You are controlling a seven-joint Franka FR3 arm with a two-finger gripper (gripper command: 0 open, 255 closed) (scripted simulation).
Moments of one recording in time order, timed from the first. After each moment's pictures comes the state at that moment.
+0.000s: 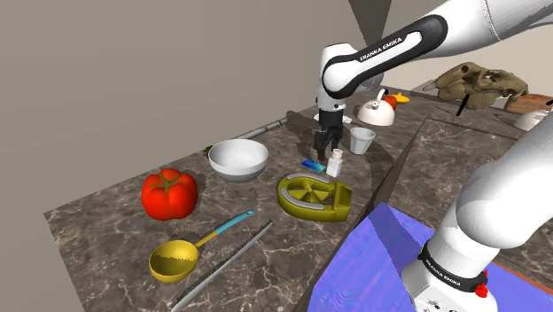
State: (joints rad) arm 0.01 -0.25 -0.05 -2.43 0.00 2.03 -0.15
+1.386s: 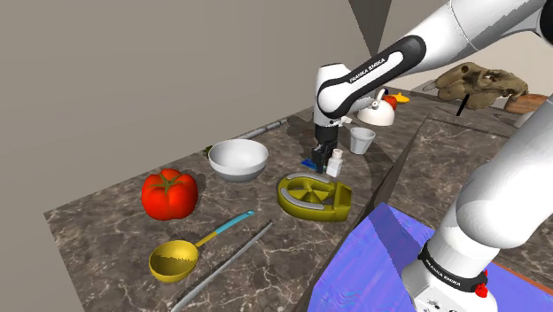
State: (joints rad) arm 0.01 -0.16 -0.05 -2.48 0.00 2.18 -0.16
